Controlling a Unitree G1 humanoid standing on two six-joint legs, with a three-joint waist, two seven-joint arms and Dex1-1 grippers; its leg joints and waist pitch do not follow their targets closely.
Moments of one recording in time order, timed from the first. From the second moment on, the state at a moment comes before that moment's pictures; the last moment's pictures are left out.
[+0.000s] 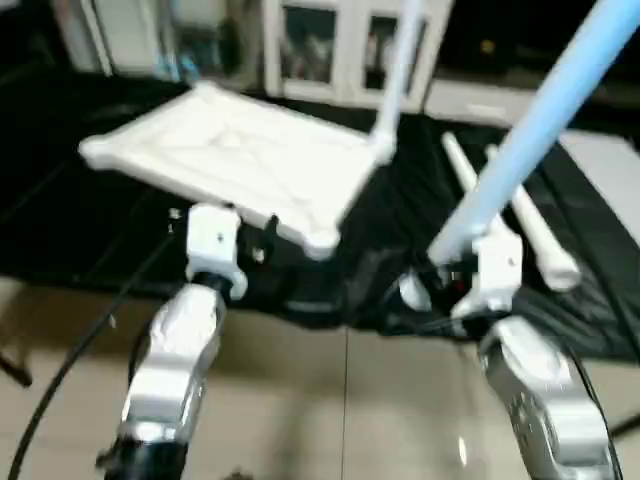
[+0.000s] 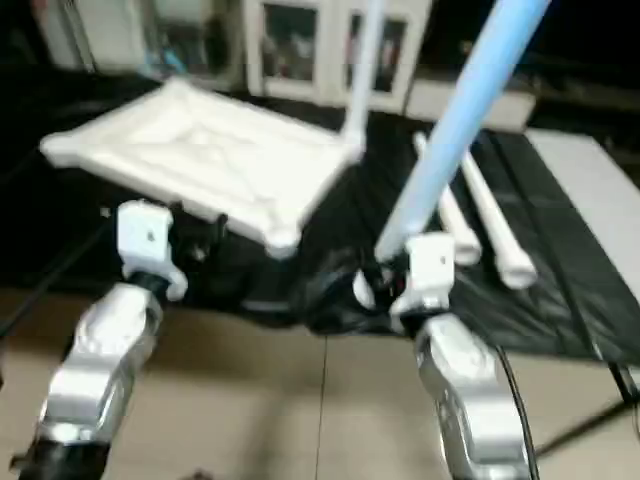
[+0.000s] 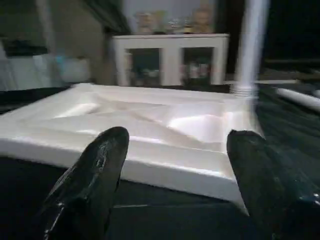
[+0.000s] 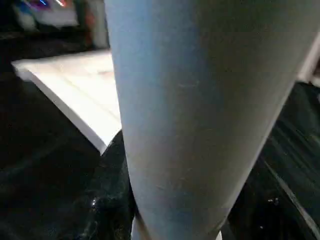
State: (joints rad) left arm -0.20 0.14 0.01 -0.08 -0.04 0.22 -0.12; right arm -0.13 -0.15 0.03 -0.22 0.22 0.39 0.23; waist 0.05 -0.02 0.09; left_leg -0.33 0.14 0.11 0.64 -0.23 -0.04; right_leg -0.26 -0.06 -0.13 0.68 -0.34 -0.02
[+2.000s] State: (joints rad) left arm -0.37 0.71 -0.25 0.25 -0.13 0.13 -1.22; right arm -0.15 -0.42 0.07 -0.26 0.40 0.44 0.74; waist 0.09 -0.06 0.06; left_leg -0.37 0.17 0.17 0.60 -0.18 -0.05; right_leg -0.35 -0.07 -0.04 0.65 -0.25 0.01
